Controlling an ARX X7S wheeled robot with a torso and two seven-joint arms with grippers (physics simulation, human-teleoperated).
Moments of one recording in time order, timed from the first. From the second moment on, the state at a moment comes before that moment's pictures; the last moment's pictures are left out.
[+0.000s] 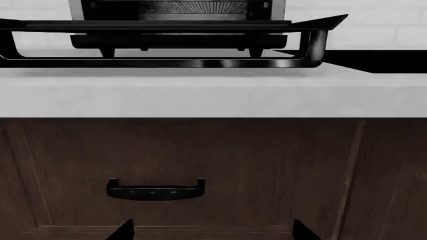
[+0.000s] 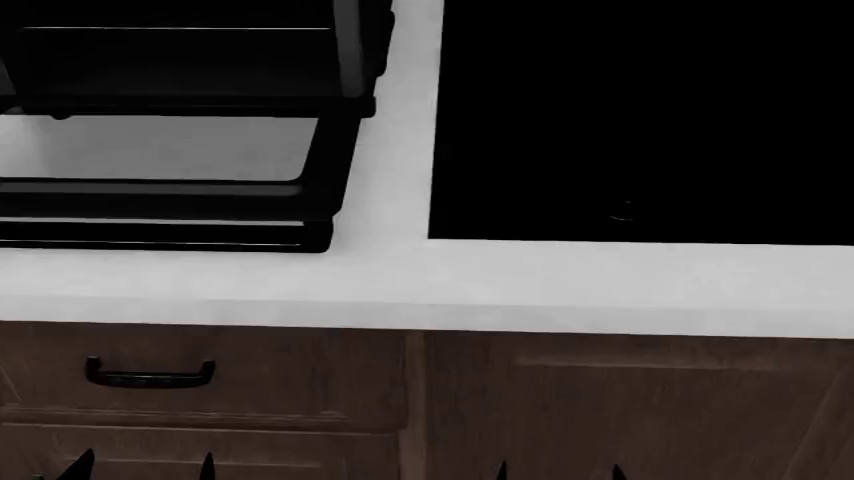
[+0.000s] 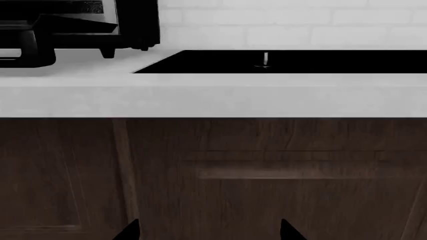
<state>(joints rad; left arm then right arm) 0.00 0.00 0.00 0.00 0.00 0.00 0.00 0.00 0.00 0.00 0.00 0.00 0.00 0.00</state>
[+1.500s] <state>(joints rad) -0.40 -0.34 -0.12 0.53 -0.43 -0.85 -0.11 0.66 0.48 0.27 -0.96 0.45 1.01 0.24</state>
